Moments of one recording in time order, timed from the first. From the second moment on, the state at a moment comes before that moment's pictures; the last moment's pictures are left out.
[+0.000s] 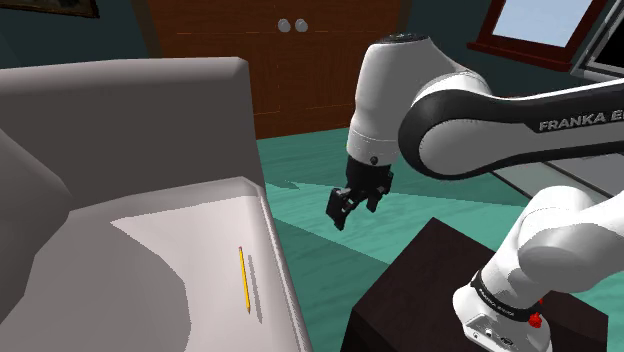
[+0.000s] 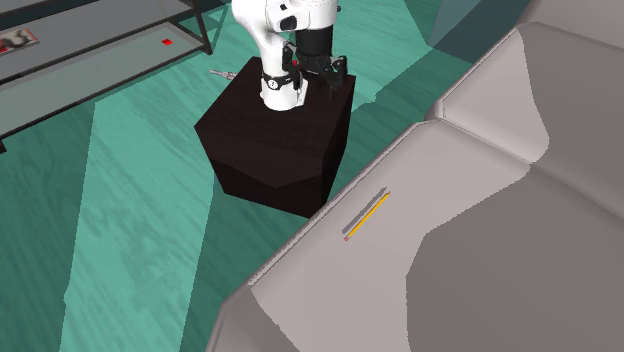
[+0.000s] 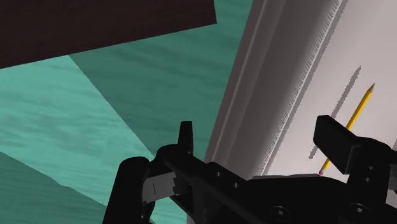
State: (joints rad) arm 0.07 -0.64 0.52 -2.53 0.33 1.96 0.53
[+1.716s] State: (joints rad) arm 0.13 0.47 0.82 -2.00 -0.58 2.31 1.73
